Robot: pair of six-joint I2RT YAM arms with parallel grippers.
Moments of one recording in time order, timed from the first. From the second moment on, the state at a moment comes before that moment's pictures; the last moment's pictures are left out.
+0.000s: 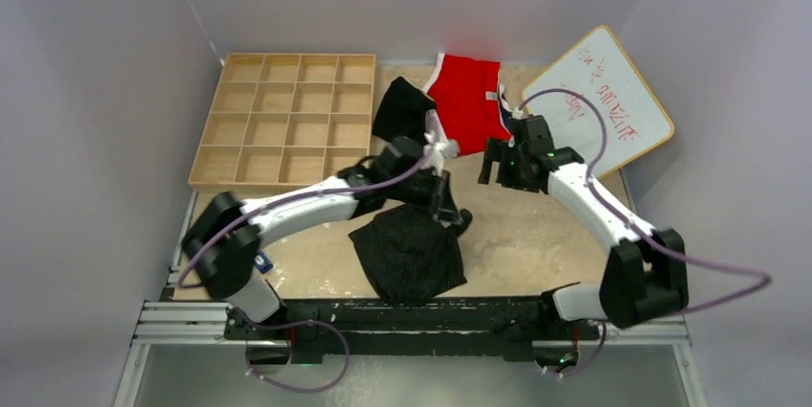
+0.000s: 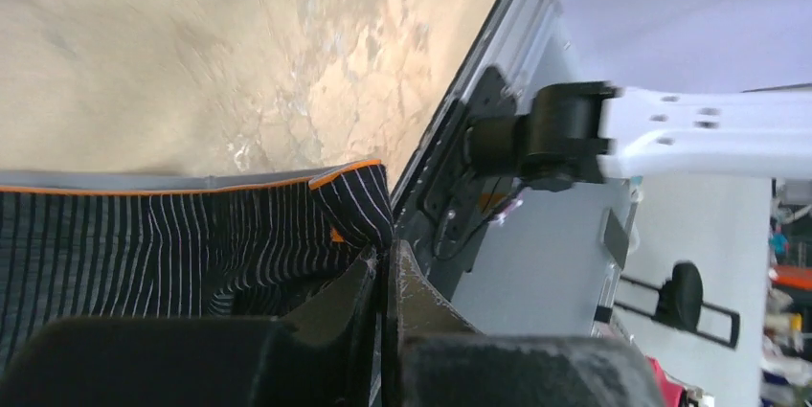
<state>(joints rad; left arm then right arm) -0.84 1.46 1.04 -0.06 0.54 -0.63 0.30 1.42 0.97 -0.55 -0.07 0.41</state>
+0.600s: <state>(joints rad) -0.85 1.43 1.05 -0.07 0.38 -0.51 0.29 0.99 0.81 -0.74 0.03 0.61</state>
